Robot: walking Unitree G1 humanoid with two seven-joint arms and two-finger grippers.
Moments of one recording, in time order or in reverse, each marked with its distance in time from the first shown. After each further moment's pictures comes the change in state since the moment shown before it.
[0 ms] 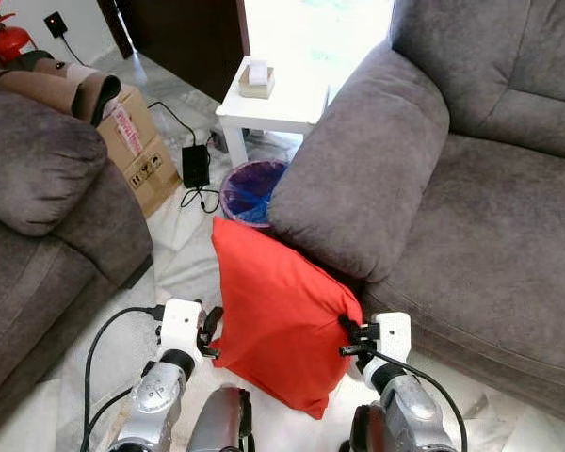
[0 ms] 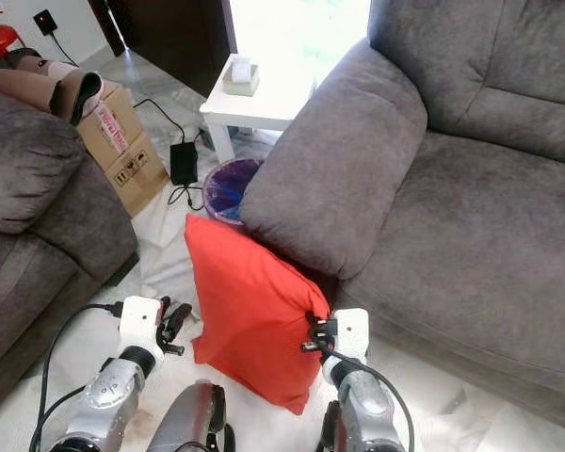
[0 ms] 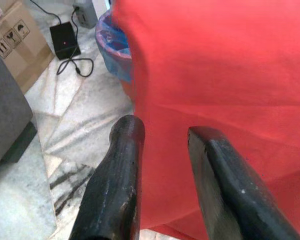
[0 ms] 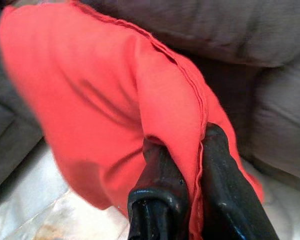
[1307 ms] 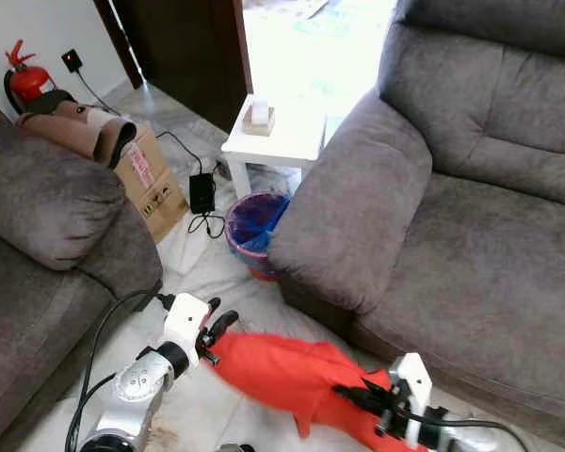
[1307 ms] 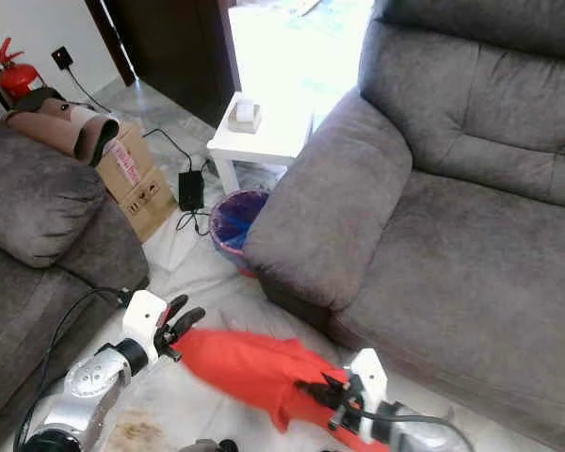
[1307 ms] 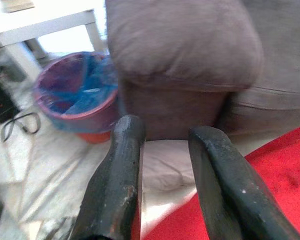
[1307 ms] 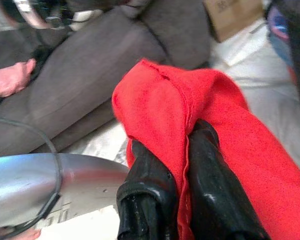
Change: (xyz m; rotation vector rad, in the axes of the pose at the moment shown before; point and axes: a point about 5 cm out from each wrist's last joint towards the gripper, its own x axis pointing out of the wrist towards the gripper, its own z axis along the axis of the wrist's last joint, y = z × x) left arm -0.002 0.001 0.017 0.178 0.005 -0.419; right arm -0.060 -0.025 -0.013 -0.109 0.240 0.760
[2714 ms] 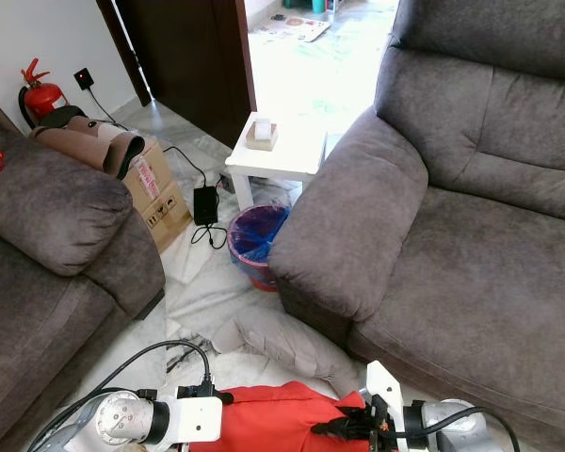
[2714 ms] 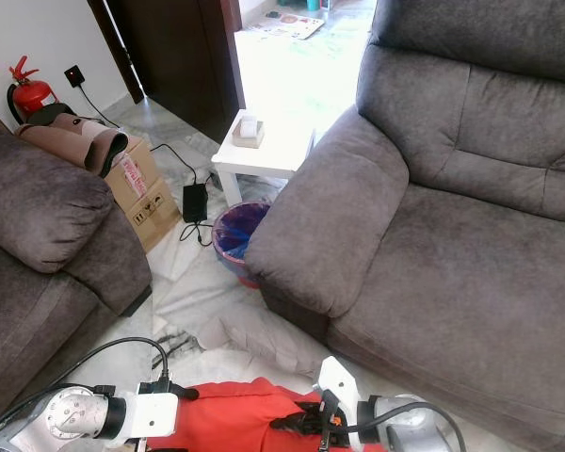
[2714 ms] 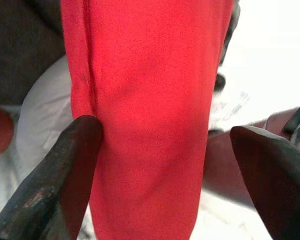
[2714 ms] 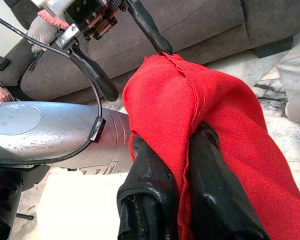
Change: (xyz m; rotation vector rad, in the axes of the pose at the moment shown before) left arm -0.052 -0.031 -0.049 0.574 0.366 -0.751; right arm 0.021 0.014 0.006 -0.080 0.204 0.248
